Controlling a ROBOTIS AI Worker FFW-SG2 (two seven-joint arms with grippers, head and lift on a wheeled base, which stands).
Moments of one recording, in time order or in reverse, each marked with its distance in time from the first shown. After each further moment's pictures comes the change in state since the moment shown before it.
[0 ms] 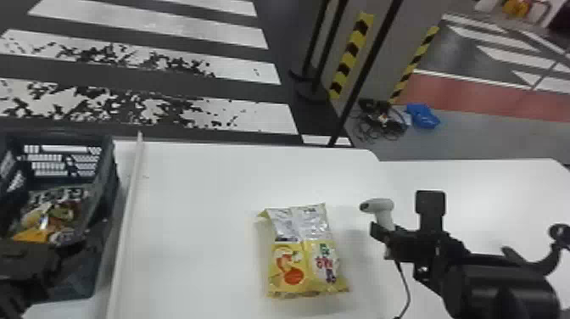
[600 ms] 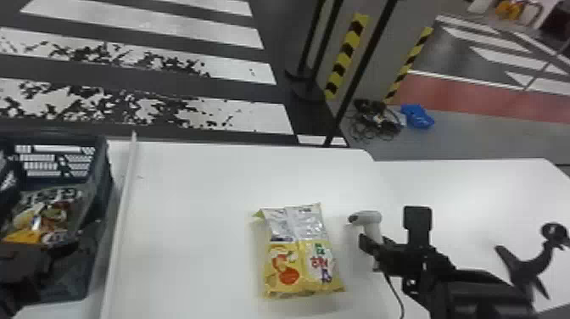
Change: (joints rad) left arm 0.005 0.006 0.000 -0.008 0.002 -0.005 0.000; right arm 0.020 0.003 0.027 0.117 0.002 -0.134 0.030
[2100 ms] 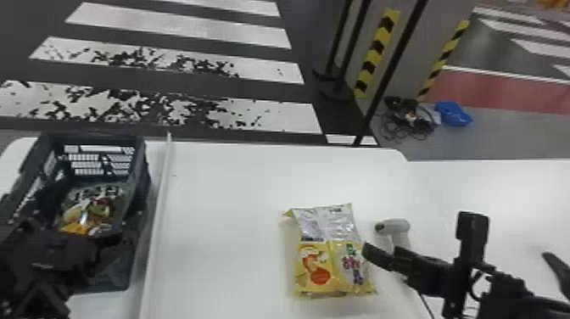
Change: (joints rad) left arm 0.012 -0.001 0.000 -0.034 -0.004 -0.009 -0.002; right arm 0.185 0.084 -0.140 -0.417 -0.293 0.304 0.168
